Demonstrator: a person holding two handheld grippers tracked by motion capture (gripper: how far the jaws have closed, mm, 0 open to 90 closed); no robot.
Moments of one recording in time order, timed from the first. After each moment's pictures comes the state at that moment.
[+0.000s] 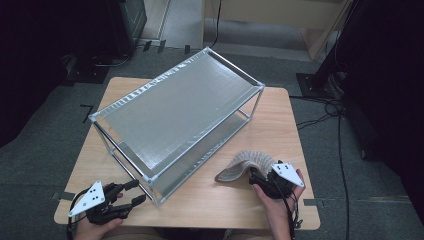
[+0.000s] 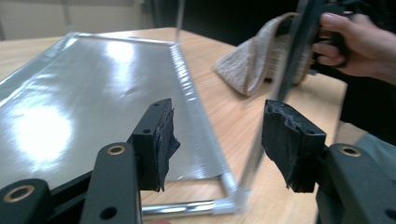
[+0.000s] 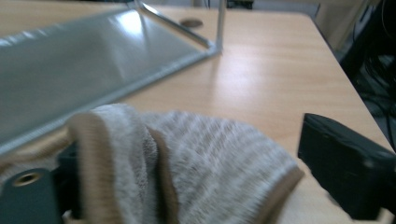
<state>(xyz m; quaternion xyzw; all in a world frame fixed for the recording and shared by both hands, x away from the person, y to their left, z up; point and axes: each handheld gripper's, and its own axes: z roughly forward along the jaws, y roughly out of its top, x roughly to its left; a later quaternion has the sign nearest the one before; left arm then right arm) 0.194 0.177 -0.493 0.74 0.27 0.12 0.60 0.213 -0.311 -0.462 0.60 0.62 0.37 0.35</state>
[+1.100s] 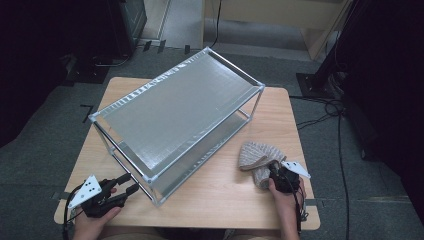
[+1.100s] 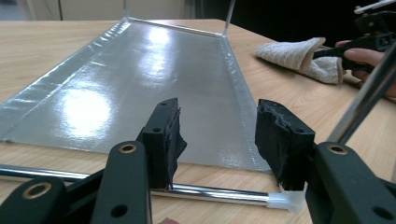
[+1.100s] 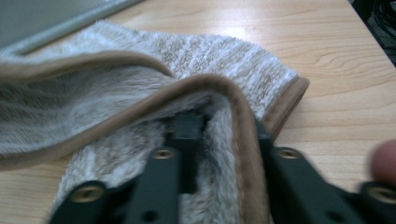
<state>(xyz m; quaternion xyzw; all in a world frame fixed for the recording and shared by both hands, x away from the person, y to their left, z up) 0.206 0.190 -0.500 0.72 0.34 0.15 0.58 0.244 -0.365 -0.520 0.64 0.61 0.35 0.30</state>
